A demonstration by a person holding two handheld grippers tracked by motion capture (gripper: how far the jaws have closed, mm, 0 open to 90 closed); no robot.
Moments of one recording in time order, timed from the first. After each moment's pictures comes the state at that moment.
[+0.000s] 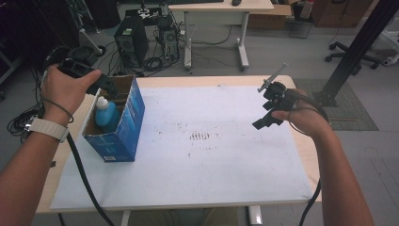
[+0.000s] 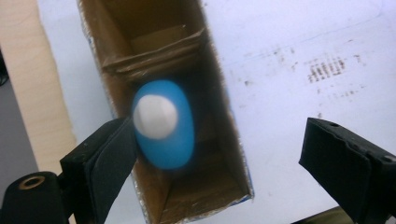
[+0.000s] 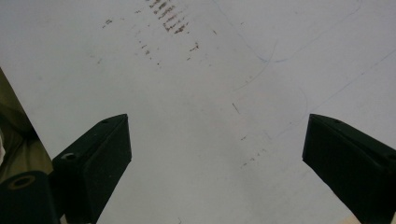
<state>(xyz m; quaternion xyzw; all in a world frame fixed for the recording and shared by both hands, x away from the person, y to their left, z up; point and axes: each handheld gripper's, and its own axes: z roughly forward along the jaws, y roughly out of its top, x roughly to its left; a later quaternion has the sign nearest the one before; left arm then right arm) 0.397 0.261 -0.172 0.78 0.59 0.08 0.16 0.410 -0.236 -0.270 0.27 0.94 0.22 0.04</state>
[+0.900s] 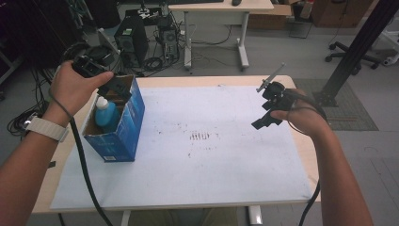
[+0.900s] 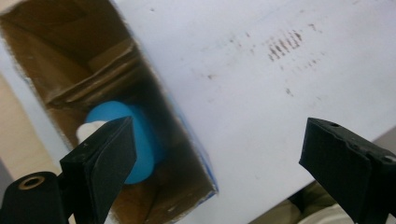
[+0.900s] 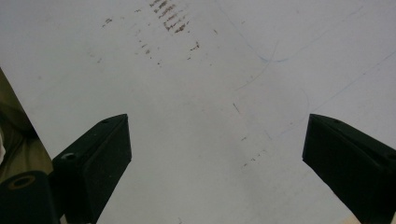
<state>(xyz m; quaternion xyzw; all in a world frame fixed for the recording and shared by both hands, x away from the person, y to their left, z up) 0.394 0.228 -0.165 0.85 0.50 0.05 0.16 0.412 -0.233 -0.271 0.27 0.94 0.21 0.04</state>
